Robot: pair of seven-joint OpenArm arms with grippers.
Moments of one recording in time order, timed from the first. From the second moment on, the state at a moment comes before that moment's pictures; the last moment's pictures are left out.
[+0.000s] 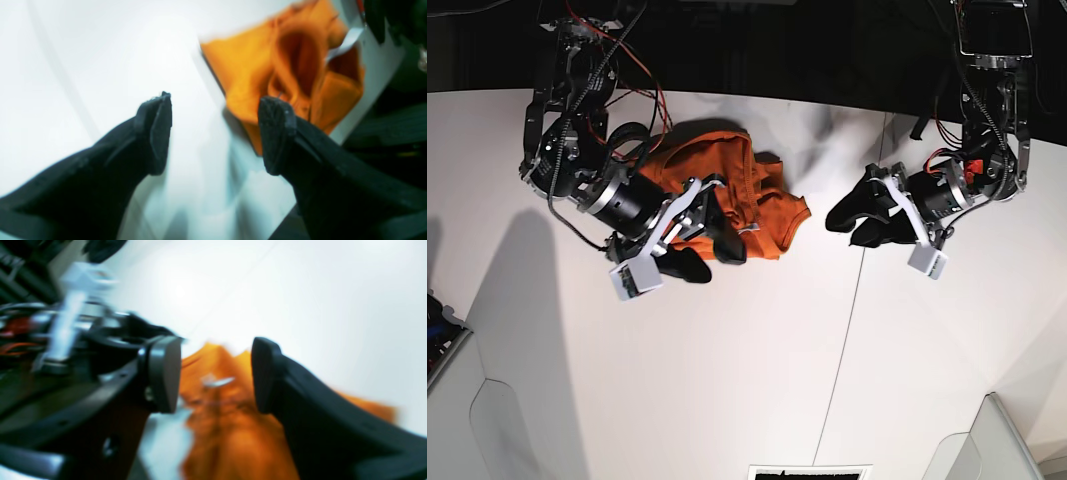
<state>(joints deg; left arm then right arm) 3.7 -20.1 -9.1 89.4 -54.5 -37.9 53.9 -1.9 -3.5 3.5 106.1 31.6 33.1 -52.7</state>
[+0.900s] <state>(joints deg) -2.3 -14.4 13.1 81.1 -36.9 -38.4 44.1 13.3 4.8 0.5 73.6 25.5 33.1 -50.2</state>
